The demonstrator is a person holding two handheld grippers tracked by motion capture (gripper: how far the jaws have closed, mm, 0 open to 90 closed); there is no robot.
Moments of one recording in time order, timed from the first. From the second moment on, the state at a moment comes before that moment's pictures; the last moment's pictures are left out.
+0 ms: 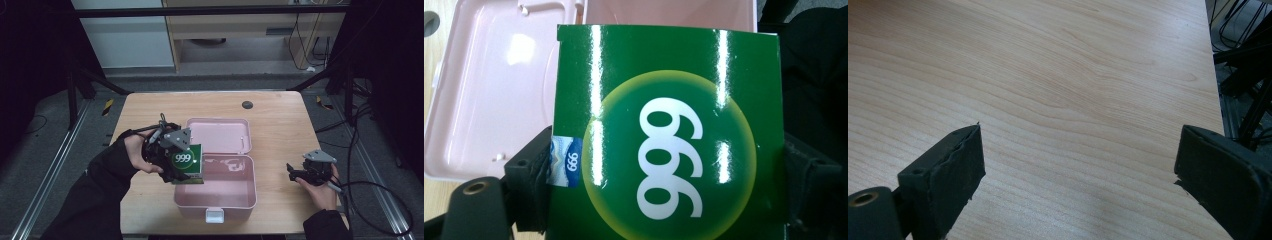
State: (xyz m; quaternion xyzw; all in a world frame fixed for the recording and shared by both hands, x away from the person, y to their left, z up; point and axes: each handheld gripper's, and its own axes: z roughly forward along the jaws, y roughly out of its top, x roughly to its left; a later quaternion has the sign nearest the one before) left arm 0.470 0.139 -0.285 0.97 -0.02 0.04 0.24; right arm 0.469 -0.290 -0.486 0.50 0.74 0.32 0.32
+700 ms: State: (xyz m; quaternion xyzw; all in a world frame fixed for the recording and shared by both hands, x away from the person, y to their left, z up) left arm 0.479 0.120 -0.311 0.97 -0.03 0.03 0.23; right arm 0.469 -0.290 -0.487 0.50 0.74 0.32 0.32
